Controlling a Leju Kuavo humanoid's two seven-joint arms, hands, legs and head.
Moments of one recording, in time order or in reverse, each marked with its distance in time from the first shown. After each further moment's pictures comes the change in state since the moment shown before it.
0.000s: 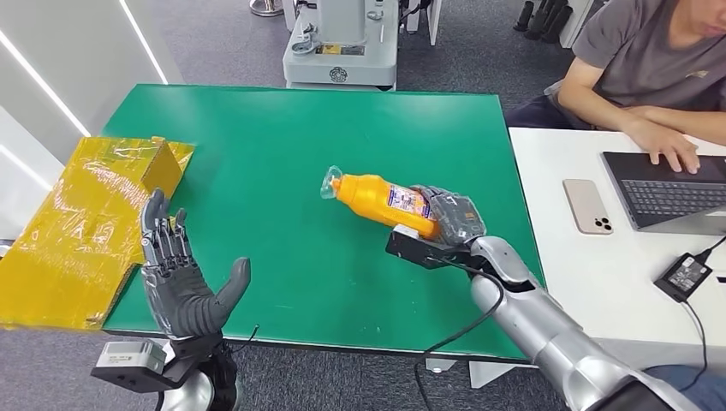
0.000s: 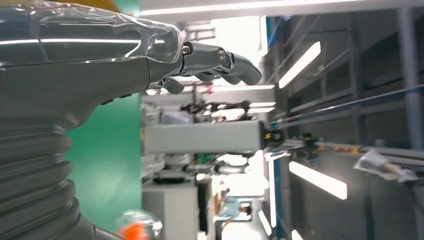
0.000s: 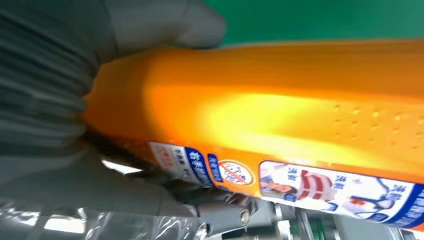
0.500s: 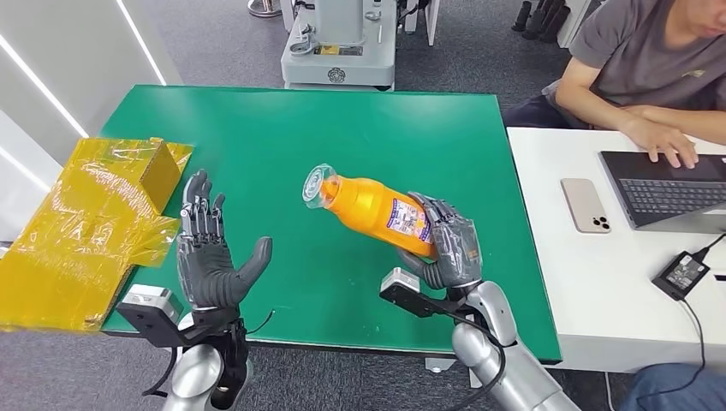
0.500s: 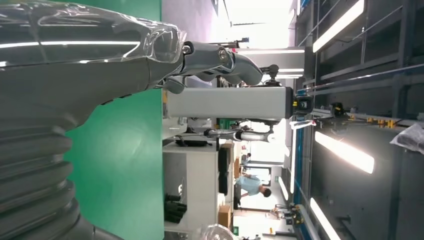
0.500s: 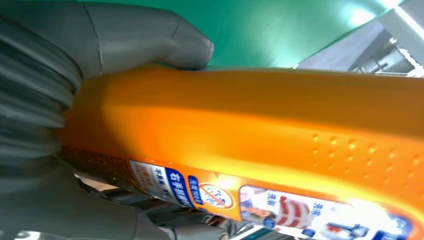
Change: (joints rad) left arm -0.111 -0.008 -0.001 0.115 0.080 -0.101 0.101; right arm 0.277 0.088 -0.191 -0.248 0.093 -0.328 -0.206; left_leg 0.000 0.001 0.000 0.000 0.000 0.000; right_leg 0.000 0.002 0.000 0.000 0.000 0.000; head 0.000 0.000
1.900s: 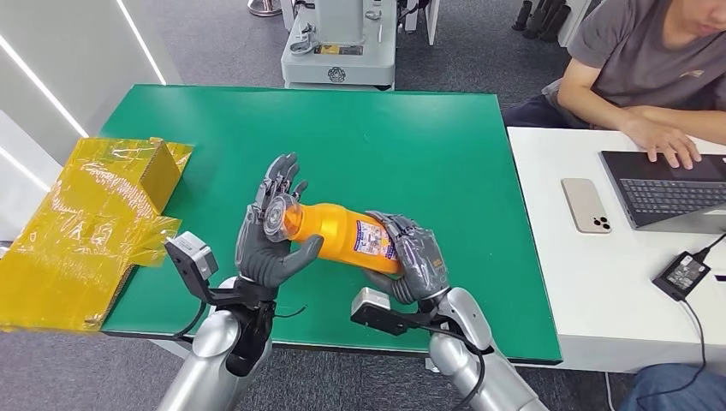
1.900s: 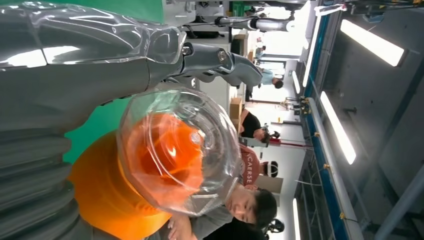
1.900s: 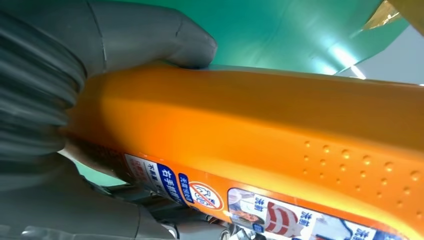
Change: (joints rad) left arm -0.171 0.018 -0.087 0.165 0.203 -0.352 0.102; right arm 0.021 0.103 -0.005 0.022 0.054 0.168 -0.090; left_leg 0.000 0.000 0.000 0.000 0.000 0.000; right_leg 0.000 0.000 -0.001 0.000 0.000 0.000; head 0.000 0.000
